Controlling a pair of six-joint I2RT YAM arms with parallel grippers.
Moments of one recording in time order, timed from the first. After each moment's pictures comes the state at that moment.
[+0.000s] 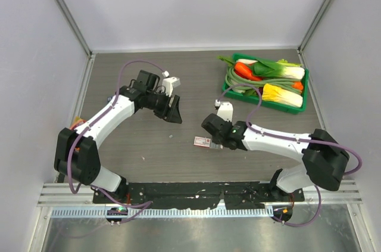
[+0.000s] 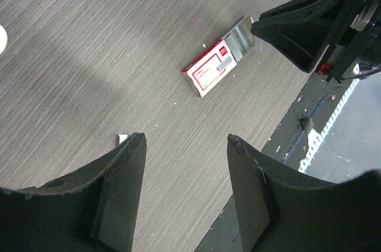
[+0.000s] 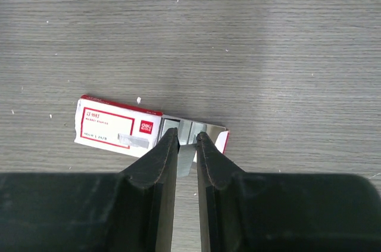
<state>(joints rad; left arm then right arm) -0.42 1.48 1.13 -0.62 0.64 0.02 0.96 1.39 0.81 -0.45 0.49 0.82</state>
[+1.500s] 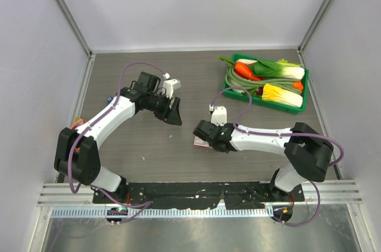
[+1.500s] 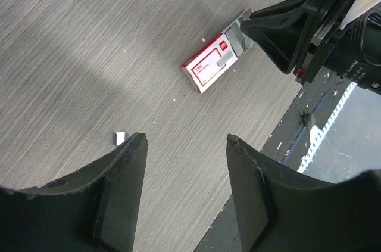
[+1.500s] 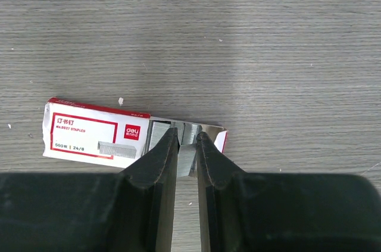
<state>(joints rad) -0.43 1.48 1.11 -0.62 0.64 0.03 1.03 1.55 0.86 -0.52 0.61 0.89</state>
